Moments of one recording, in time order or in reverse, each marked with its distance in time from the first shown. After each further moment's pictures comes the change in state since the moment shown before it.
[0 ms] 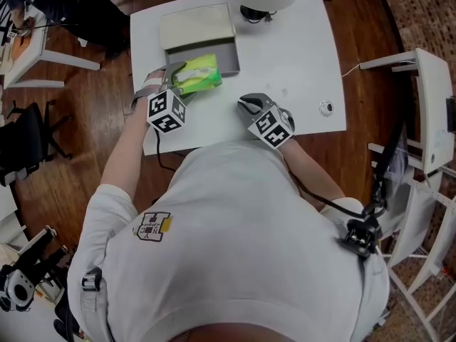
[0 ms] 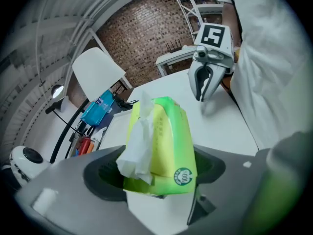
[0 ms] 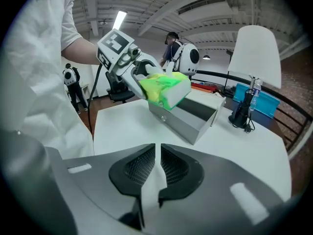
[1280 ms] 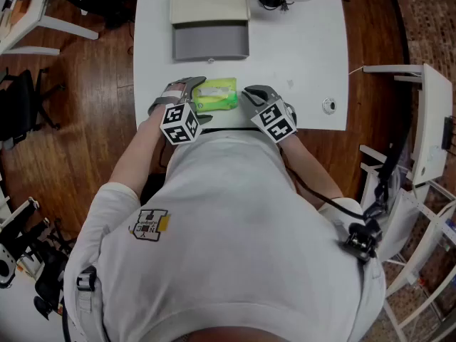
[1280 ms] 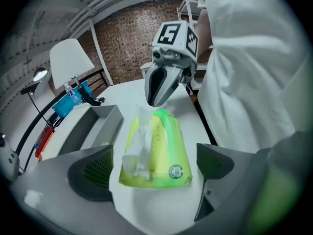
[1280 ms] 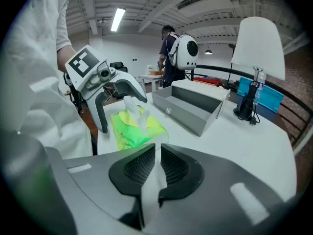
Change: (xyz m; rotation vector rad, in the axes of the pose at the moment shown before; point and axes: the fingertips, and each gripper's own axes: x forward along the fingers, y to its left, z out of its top) left arm 0.009 -0.146 0.008 -0.078 -0.100 -0.263; right arm 0.001 0.013 -0.022 0.032 0.060 0.029
